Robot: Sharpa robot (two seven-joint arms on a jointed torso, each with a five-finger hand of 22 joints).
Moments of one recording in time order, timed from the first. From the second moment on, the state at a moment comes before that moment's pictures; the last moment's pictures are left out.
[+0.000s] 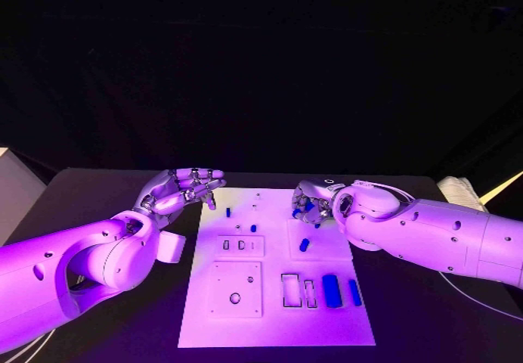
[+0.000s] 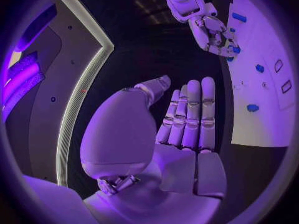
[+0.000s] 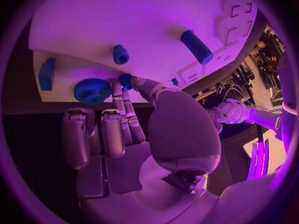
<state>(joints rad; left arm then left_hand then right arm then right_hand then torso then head) 1.22 -0.98 -0.02 1.71 -0.08 -0.35 0.44 1.38 -0.21 0.57 0.07 0.06 0.89 0.22 0.21 0.21 1.13 0.15 0.07 0.08 0.99 0.08 0.91 0.69 0.17 0.88 0.17 1.01 0.60 1.34 -0.67 -0.16 1.34 -1.52 -0.25 -0.20 1.25 -0.23 0.56 0.02 0.21 1.00 0.15 0.18 0.38 1.09 0.09 0.21 0.24 1.47 0.01 1.47 1.31 0.04 1.46 0.10 1.47 1.31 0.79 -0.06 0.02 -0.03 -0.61</state>
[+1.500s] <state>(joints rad) 1.24 -0.99 -0.02 1.71 -0.08 -0.35 0.44 1.37 -0.21 0.57 0.07 0.06 0.89 0.22 0.20 0.22 1.12 0.15 0.07 0.08 0.99 0.08 0.91 0.68 0.17 0.86 0.17 1.02 0.60 1.37 -0.55 -0.16 1.29 -1.51 -0.54 -0.24 1.30 -0.18 0.61 -0.02 0.21 1.05 0.13 0.22 0.43 1.13 0.07 0.23 0.26 1.47 -0.01 1.47 1.31 0.04 1.47 0.10 1.47 1.31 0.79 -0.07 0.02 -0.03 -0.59</state>
